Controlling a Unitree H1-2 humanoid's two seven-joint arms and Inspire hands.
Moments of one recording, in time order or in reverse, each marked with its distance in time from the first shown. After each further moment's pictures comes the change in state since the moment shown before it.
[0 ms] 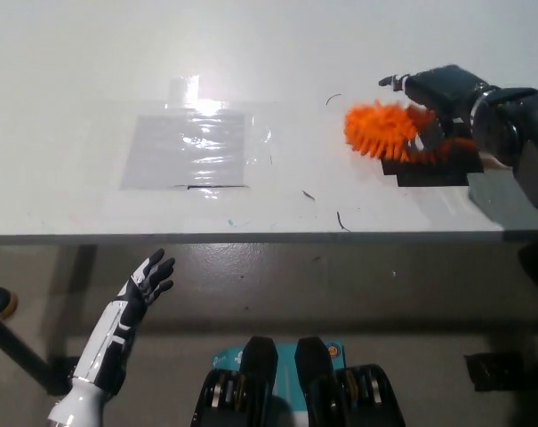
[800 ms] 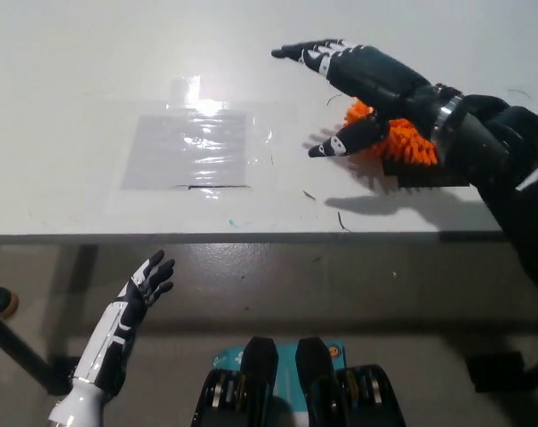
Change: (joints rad) left_arm 0.000 0.000 0.000 0.009 0.000 0.002 0.000; right_arm 0.303 -0.025 -0.289 -0.920 0.173 0.074 0.173
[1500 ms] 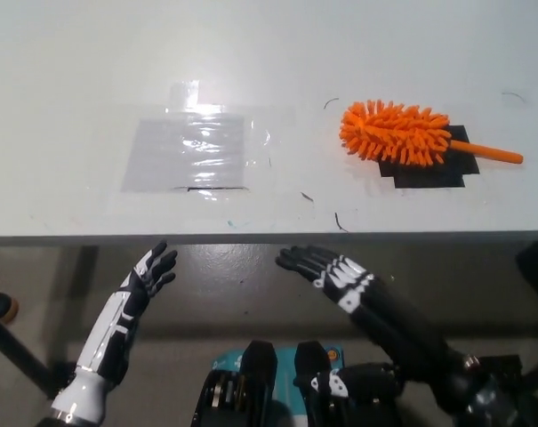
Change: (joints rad) left_arm -0.042 0.000 -0.002 0.015 -0.001 0.003 0.000; right_arm 0.795 0.134 -0.057 -0.702 0.070 -0.027 -0.128
